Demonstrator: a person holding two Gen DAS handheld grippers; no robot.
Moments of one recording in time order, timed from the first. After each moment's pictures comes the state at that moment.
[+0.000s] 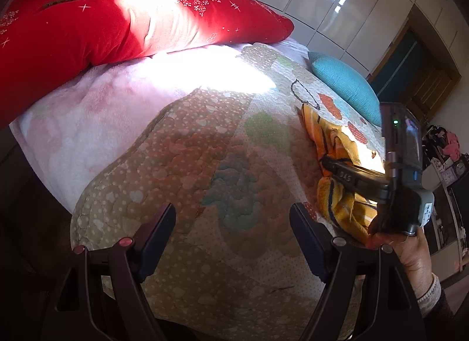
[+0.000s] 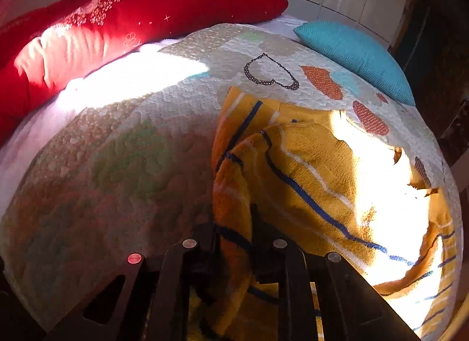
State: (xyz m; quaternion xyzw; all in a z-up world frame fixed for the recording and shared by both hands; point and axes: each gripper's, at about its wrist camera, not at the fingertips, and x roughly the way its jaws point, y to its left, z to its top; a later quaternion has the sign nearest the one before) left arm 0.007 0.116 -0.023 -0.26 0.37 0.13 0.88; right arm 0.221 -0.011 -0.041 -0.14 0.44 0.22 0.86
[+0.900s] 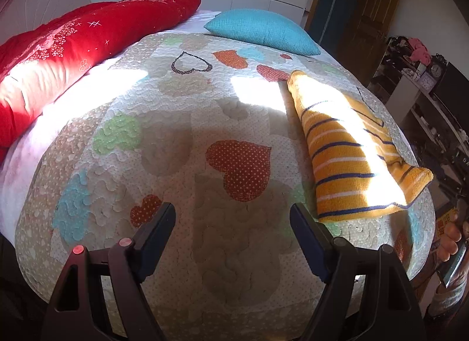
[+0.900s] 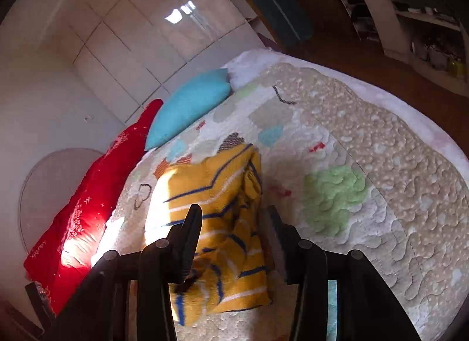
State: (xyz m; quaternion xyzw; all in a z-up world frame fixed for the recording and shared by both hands) left arm 0.085 -0.064 -0.002 -0.09 0.44 0.01 0.89; right arm 0.174 -0.432 0.024 0.27 0.32 0.12 0.90
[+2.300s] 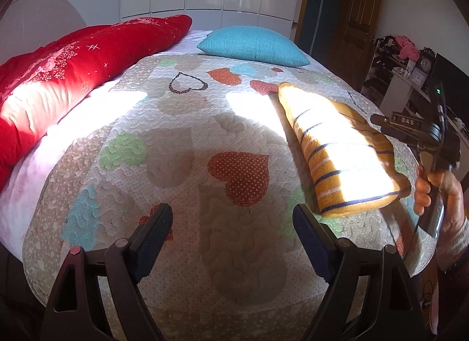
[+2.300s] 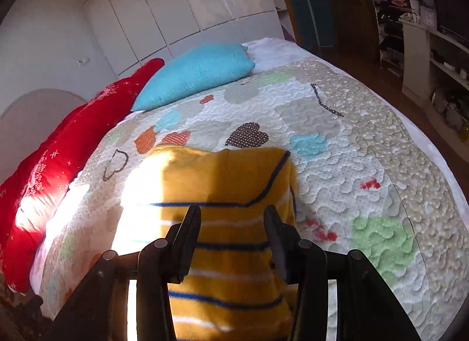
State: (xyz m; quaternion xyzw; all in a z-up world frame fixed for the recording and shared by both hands) left arm 0.067 -0.062 0.007 -0.06 0.38 0.01 0.92; right arm 0.245 -0.359 0.012 0.13 0.37 0.11 0.91
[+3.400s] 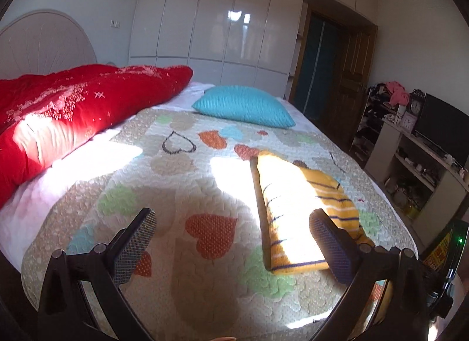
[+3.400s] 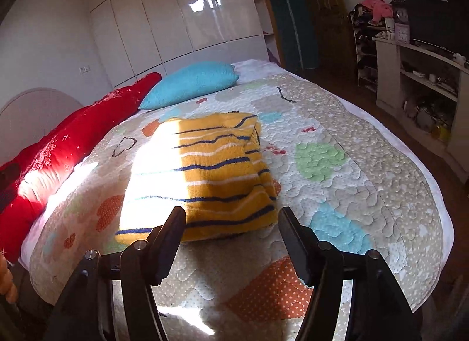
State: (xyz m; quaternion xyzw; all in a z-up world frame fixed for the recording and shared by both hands) left arm 0.053 -0.094 0.060 -0.09 0.28 0.01 0.96; right arm 0.077 -0.365 0.005 0.11 0.33 0.05 0.94
